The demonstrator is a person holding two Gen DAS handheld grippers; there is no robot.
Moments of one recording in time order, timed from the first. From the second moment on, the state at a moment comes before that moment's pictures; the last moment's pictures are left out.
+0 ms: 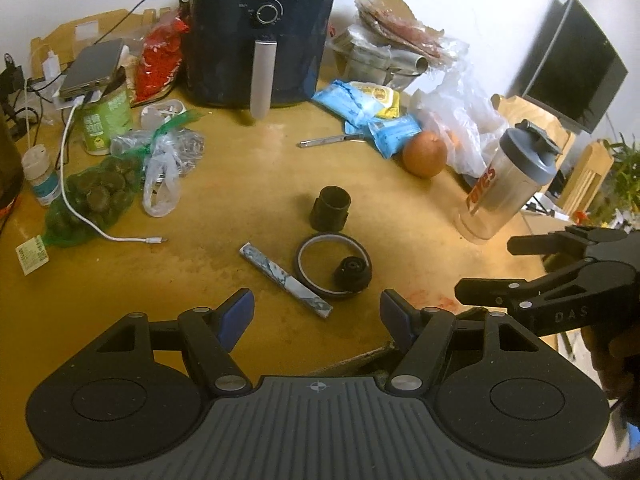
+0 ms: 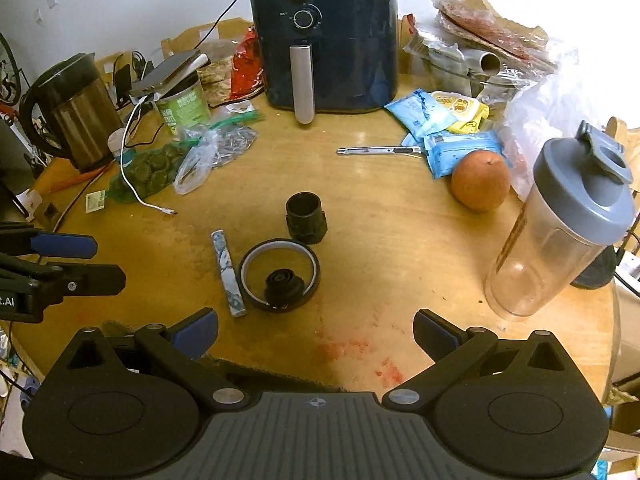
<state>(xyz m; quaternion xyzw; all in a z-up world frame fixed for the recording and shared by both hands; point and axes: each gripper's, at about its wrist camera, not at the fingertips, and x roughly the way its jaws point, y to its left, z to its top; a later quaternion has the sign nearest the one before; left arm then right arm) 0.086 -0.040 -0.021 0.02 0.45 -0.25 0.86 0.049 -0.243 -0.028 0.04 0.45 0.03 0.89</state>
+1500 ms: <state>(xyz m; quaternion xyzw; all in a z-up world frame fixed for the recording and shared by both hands) 0.075 0.004 -0.032 -0.04 0.47 -0.20 0.86 0.135 -0.181 -0.097 -0.09 0.49 0.10 0.86</state>
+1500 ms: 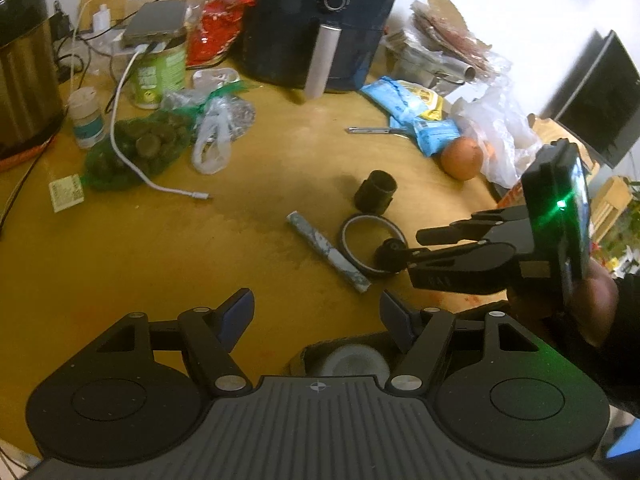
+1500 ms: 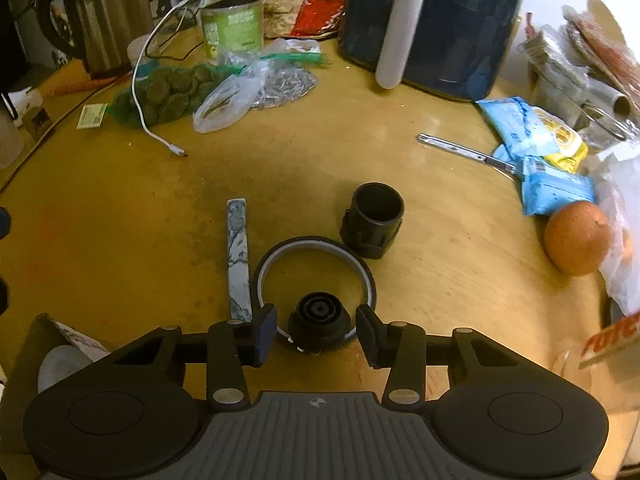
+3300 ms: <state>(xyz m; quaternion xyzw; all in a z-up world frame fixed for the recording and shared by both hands) 0.132 -0.040 -0.051 0.07 0.48 -0.23 0.84 0.062 -0.266 -0.013 0.10 0.41 0.00 0.91</state>
